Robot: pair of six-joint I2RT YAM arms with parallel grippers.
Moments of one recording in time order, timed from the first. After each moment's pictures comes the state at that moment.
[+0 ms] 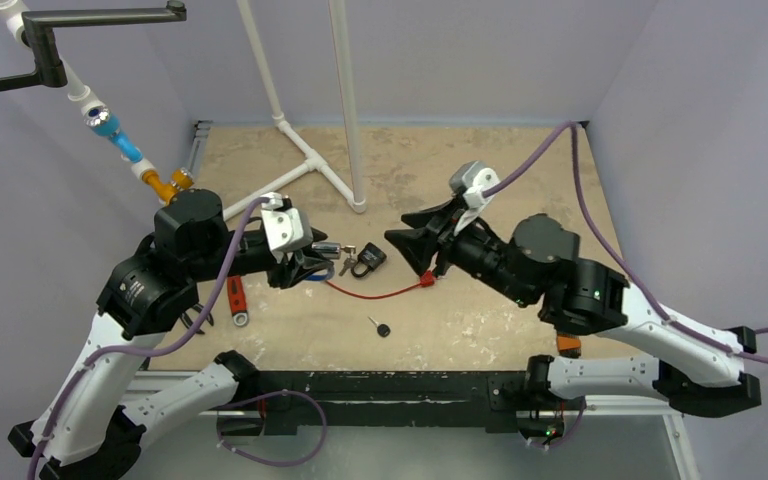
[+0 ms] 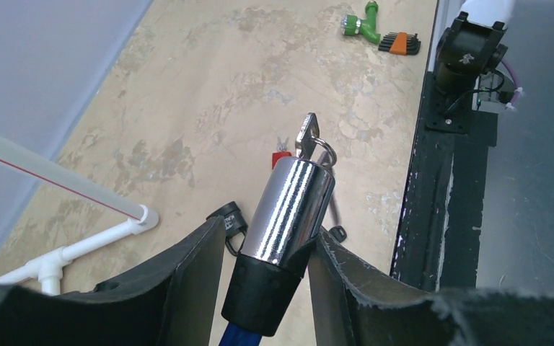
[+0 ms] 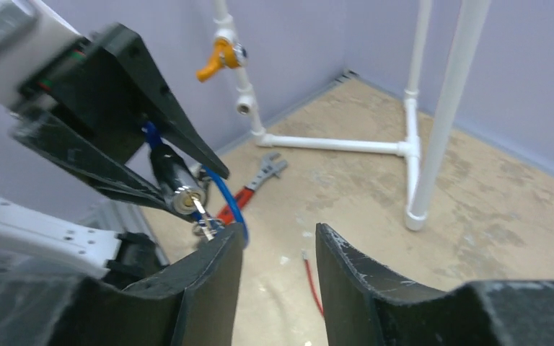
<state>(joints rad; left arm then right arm) -0.63 0.85 1.38 -0.86 0.52 0.35 1.28 1.03 1.36 -0.38 0.41 0.14</state>
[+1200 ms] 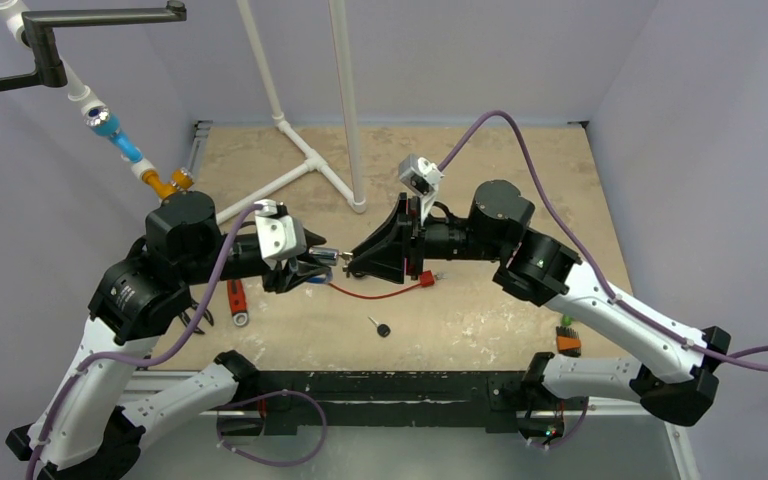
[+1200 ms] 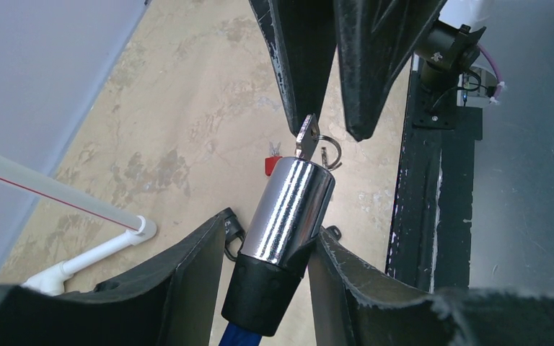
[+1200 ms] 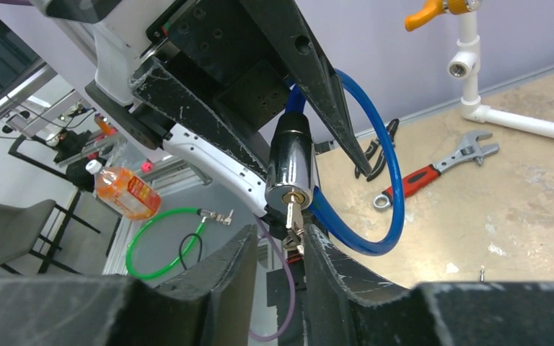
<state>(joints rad) -0.63 0.85 1.41 -0.89 0.57 0.39 0.98 1.13 1.29 -0.14 -0.53 0.41</state>
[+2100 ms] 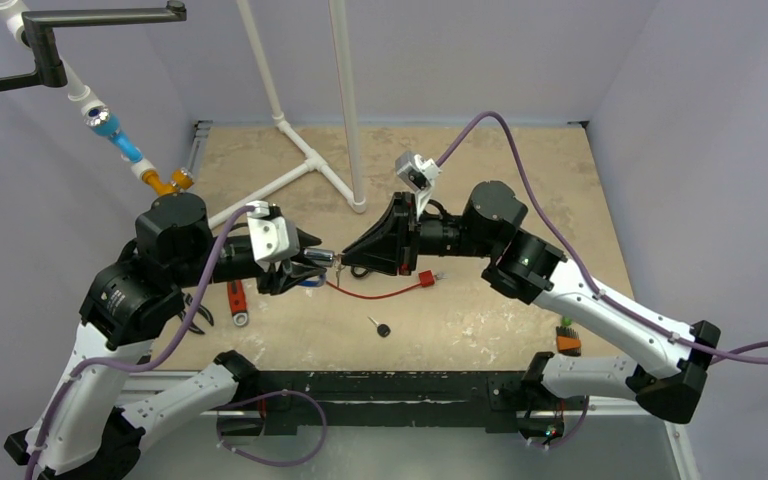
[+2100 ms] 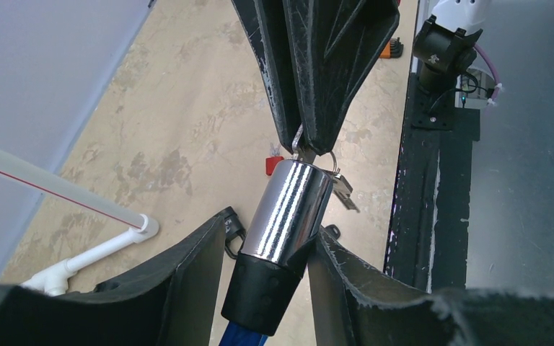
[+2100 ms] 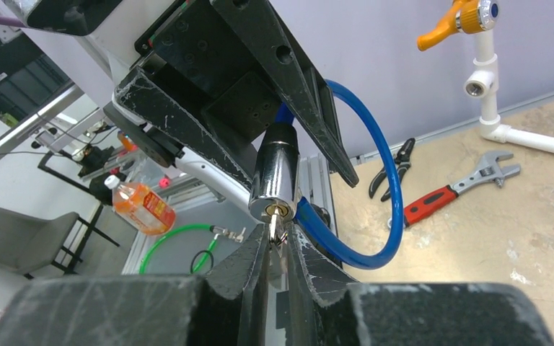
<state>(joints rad) -0.63 0.85 1.43 -0.92 0.58 0.39 0.97 1.16 1.22 0.03 -0.57 0.49</state>
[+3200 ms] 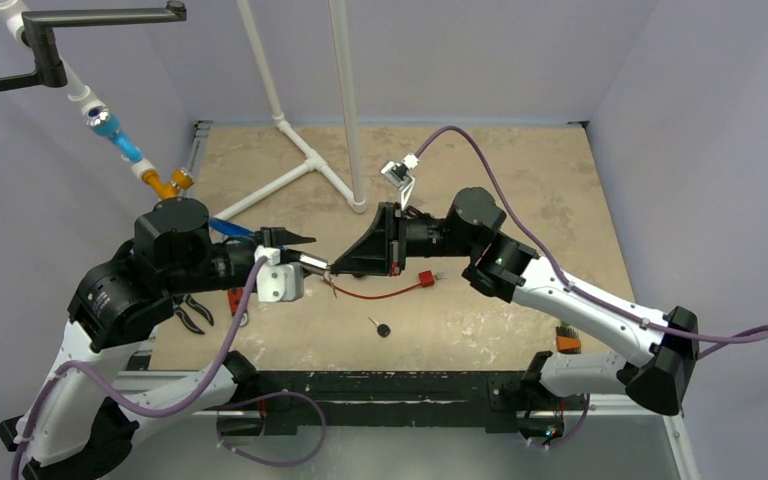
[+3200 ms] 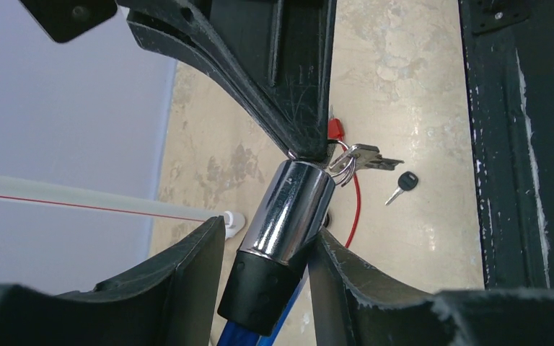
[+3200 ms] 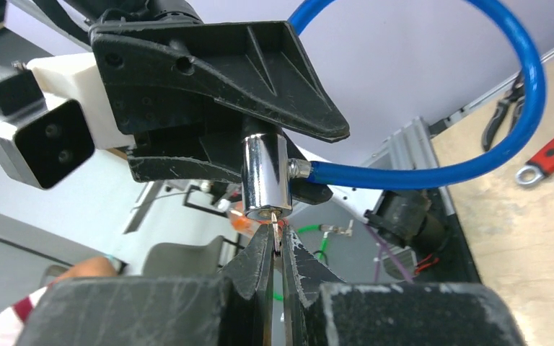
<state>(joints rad) -0.73 0.87 1.50 -1.04 0.46 0.79 0.95 1.23 1.13 0.23 -0.64 0.95</state>
